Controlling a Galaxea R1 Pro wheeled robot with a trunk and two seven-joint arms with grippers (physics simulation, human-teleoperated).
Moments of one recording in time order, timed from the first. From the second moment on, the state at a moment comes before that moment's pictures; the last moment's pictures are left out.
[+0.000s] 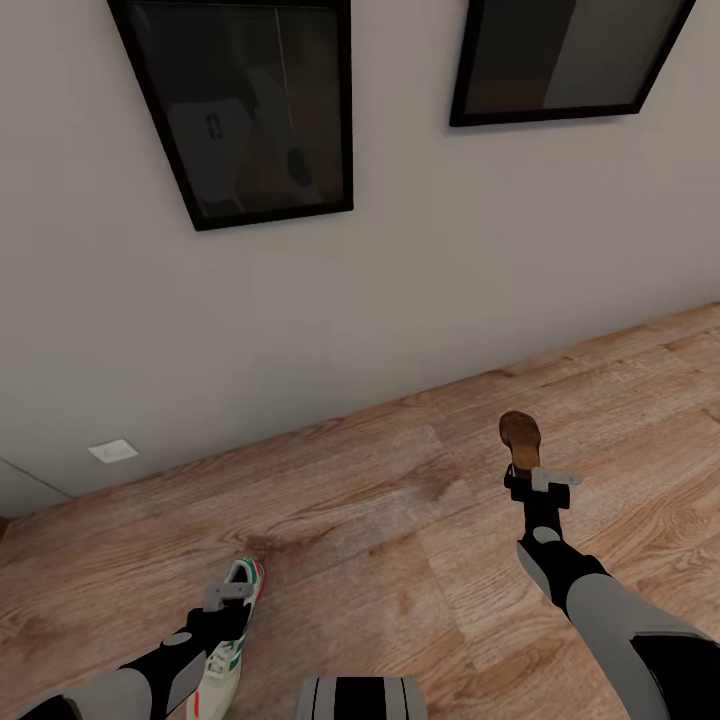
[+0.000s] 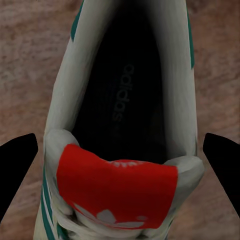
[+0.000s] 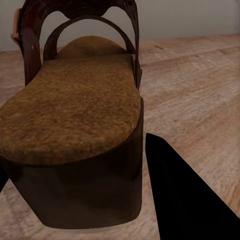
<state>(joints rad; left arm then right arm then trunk) -0.66 0.08 -0.79 -0.04 0.83 -0.19 -0.04 -0.85 -0.13 0.04 -0.23 0.06 -0.45 -0.38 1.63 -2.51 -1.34</state>
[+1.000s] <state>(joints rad) -0.66 0.08 -0.79 -0.04 0.83 -0.19 -0.04 -0.85 -0.13 0.03 -0.23 0.06 -0.54 -0.38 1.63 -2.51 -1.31</state>
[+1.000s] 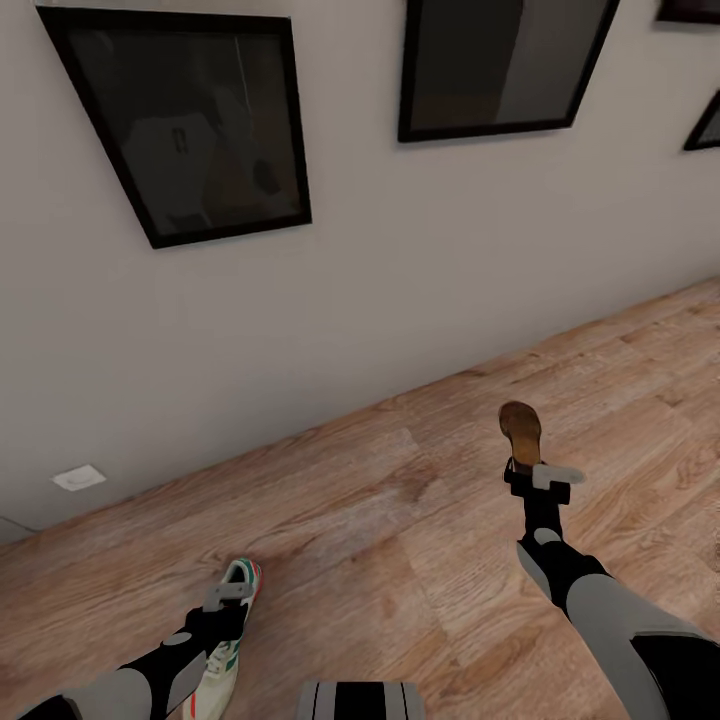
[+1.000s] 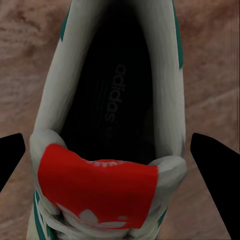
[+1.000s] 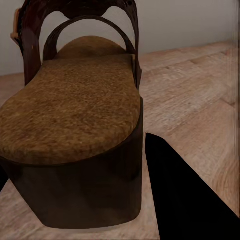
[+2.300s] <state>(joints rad) -0.66 0.08 -0.79 -0.04 0.83 -0.19 -0.04 -0.85 -0.12 0.03 -0.22 0.06 -0.54 -0.39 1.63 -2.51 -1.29</state>
